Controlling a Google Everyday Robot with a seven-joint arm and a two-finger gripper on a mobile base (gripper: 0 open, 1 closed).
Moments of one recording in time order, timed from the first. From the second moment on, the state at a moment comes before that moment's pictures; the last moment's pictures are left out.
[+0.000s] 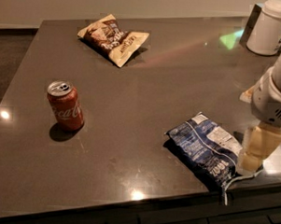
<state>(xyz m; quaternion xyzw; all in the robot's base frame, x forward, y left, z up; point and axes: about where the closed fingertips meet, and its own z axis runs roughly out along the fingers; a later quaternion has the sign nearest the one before) 0.411 -0.224 0.896 -0.59 0.80 -0.01 0.10</state>
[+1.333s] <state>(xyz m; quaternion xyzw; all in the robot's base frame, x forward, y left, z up) 0.392 -0.197 0.839 -0.61 0.79 0.04 0.09</state>
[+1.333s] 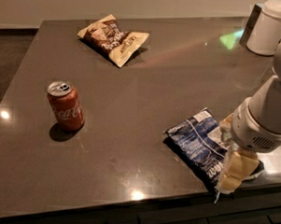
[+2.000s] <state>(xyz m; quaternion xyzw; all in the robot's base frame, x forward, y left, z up) 0.397 -0.187 0.855 -0.61 0.79 0.04 0.11</state>
